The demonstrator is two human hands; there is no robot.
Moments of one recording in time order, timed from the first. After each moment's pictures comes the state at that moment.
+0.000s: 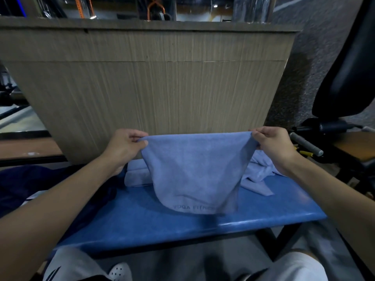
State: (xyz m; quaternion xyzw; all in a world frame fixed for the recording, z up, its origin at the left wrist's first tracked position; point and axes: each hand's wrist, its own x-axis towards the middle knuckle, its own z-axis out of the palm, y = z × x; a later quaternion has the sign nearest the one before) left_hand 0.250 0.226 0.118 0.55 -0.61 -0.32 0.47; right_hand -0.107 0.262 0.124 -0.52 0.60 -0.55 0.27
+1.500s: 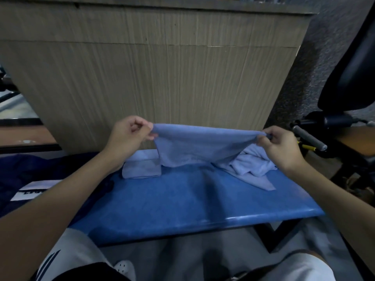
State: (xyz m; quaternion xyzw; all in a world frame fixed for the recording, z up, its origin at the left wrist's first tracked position) left_hand 0.241 0.221 0.107 0.48 -0.60 -0.35 0.54; right_hand -0.130 0.245 0.083 -0.61 0.62 -0.48 0.10
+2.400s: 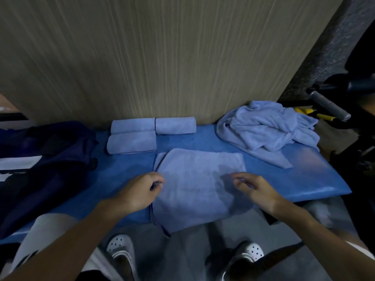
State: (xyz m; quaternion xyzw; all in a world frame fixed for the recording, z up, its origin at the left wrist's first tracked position) left_hand 0.244 0.221 -0.108 0.56 -0.76 -0.31 0.12; right_hand -0.096 0.263 -0.107 -0.61 0.66 -0.26 0.36
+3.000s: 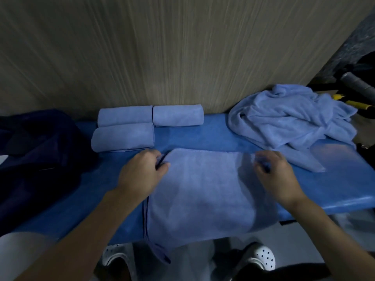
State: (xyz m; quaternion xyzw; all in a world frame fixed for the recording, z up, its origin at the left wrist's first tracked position) left_hand 0.214 0.159 -0.123 0.64 -0.72 -0.20 0.20; right_hand -0.107 0.194 -0.136 -0.60 0.71 -0.32 0.16
